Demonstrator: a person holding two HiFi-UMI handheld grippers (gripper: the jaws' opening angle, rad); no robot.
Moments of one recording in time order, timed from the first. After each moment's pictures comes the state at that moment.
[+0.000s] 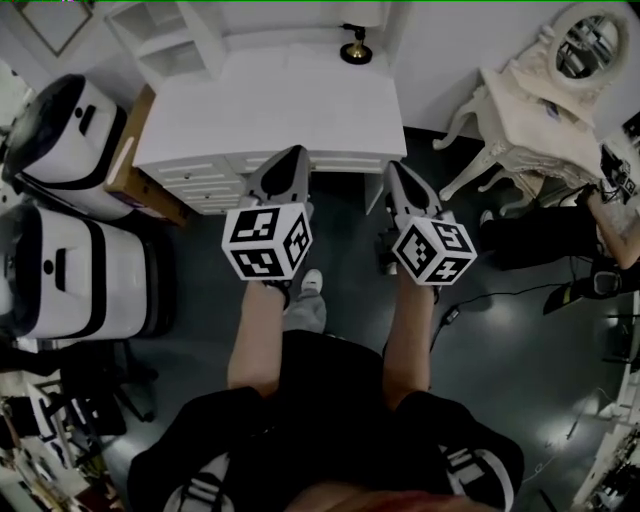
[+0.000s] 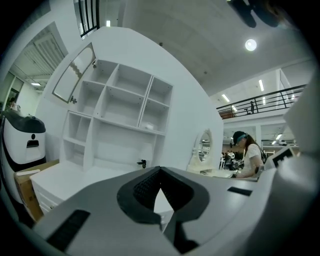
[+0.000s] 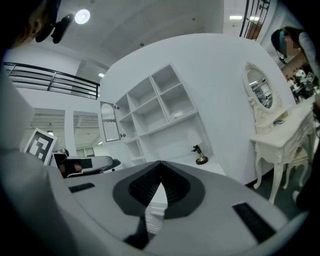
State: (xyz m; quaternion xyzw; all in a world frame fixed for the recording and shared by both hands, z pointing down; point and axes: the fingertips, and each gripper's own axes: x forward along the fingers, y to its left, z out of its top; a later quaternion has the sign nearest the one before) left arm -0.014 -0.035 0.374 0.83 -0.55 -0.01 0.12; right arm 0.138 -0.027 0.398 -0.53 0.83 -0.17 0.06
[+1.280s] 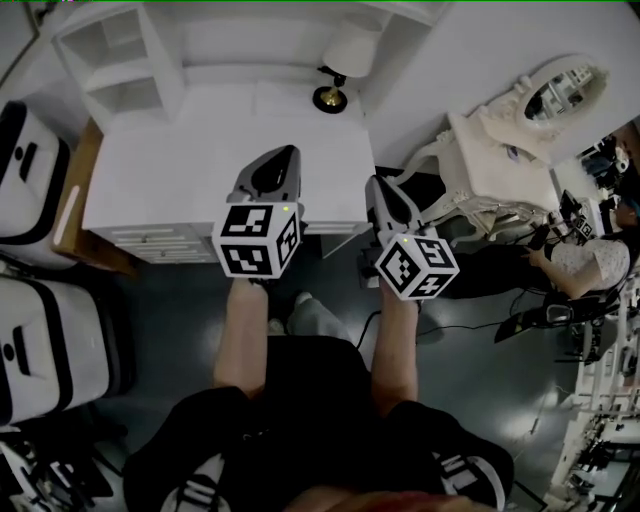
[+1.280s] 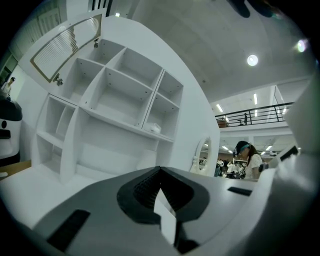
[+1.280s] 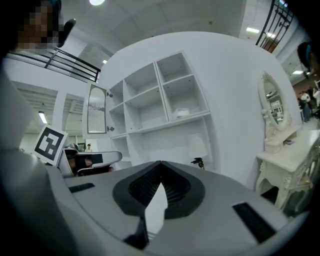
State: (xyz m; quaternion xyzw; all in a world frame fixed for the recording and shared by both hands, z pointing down) left arm -0.059 -0.274 0.363 0.86 -0.49 -0.05 0.14; right arm 0.077 -0.235 0.372 -0.56 0.82 -0.12 0.00
